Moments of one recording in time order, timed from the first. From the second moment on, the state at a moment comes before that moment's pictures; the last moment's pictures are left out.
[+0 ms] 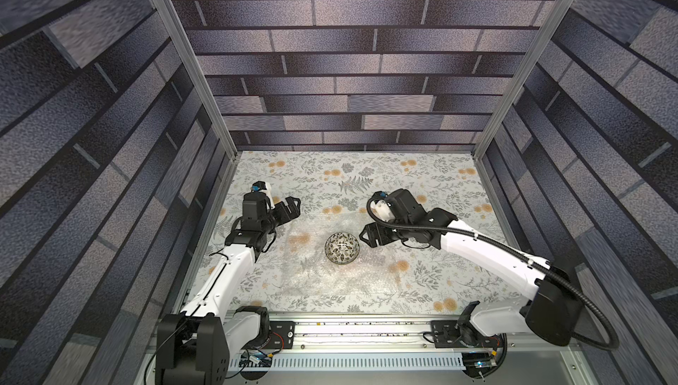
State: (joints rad) left arm -0.06 1.10 0.68 -0.15 0.25 -0.48; right arm 0.74 1.31 0.99 -0.60 -0.23 0.41
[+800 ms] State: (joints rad) left arm -0.10 1.23 0.72 -0.15 0.17 -0.48; right arm 0.69 0.97 0.35 -0.47 -0.35 0.89
